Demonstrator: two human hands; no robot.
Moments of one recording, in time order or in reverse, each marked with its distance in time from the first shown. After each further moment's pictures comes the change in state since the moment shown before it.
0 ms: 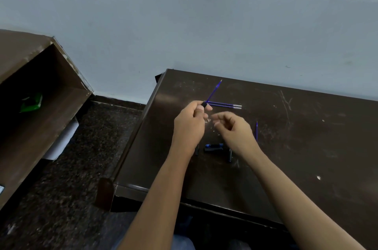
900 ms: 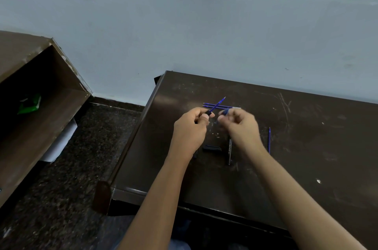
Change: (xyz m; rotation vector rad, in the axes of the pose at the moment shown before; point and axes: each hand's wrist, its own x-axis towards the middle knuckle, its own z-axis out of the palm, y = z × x) left_hand -0.006 0.003 -0.003 0.111 -0.074 0.014; right_hand 0.012 0.001 -0.005 0.333 0.164 0.162
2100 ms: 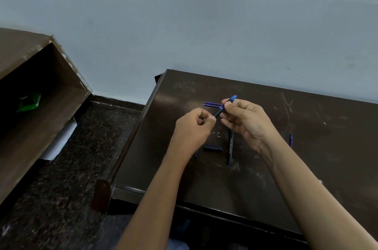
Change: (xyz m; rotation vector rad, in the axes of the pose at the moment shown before) left_hand -0.001 -0.003 -0.002 0.033 -0.074 0.004; right_hand 0.000 -0.033 -0.017 0.403 -0.219 0.176
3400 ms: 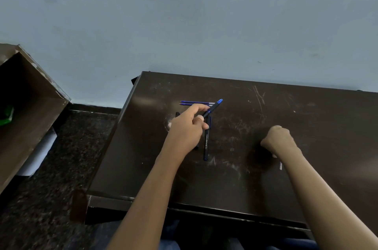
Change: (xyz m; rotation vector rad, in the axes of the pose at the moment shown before) left_hand -0.007 0.029 0.040 0.054 -0.104 0.042; right_hand 0.010 0.045 -0.146 -1.177 0.491 0.464
